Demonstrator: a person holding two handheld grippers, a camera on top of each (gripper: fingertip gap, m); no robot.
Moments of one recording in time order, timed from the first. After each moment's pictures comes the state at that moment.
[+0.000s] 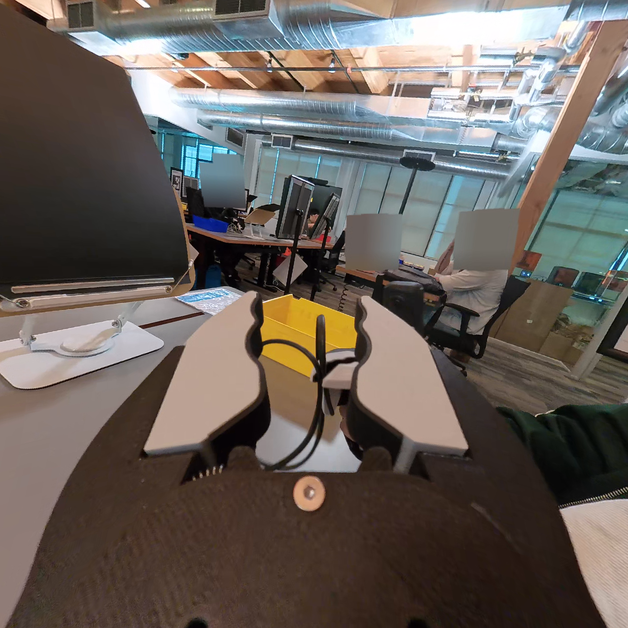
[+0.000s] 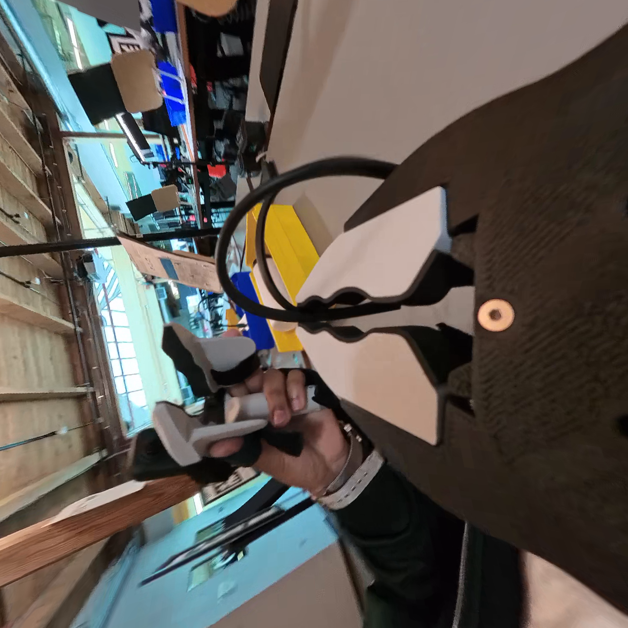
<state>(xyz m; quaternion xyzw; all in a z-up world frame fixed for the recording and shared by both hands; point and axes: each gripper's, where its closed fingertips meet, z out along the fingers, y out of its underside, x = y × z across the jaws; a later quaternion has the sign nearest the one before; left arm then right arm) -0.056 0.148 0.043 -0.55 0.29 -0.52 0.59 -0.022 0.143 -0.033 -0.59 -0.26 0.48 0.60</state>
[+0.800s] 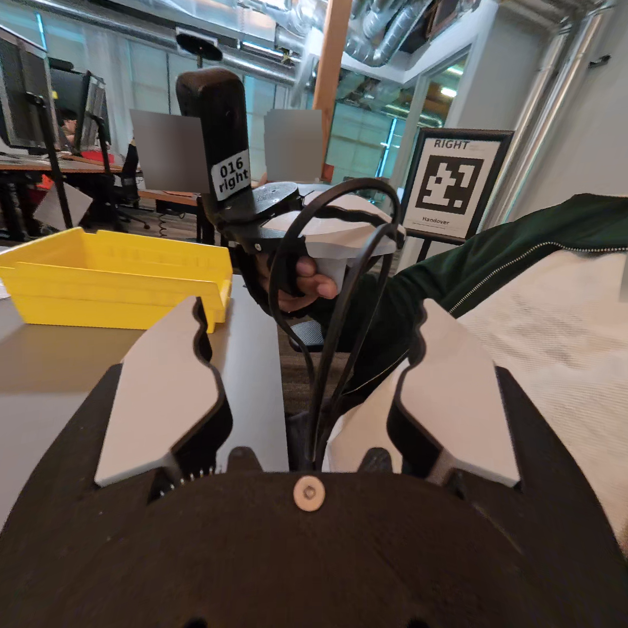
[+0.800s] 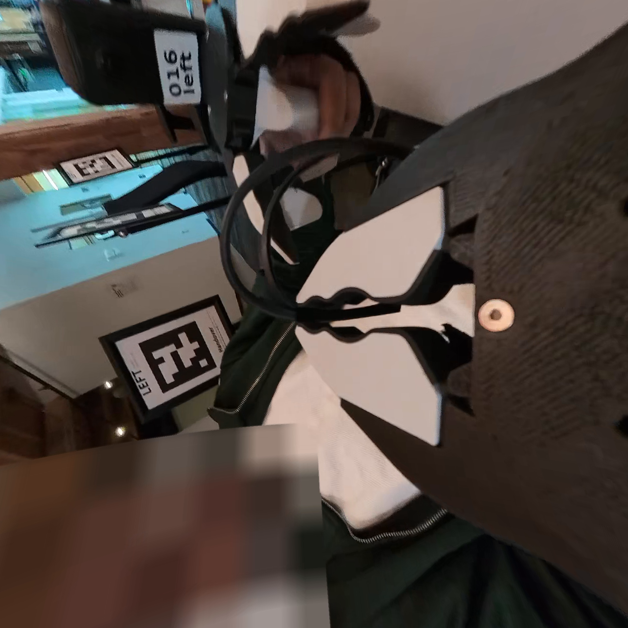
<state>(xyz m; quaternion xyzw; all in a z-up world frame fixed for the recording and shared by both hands) -0.006 0.075 -0.031 -0.44 0.50 -0.65 0.38 -0.001 0.021 0.003 -0.45 -0.49 0.72 0.21</state>
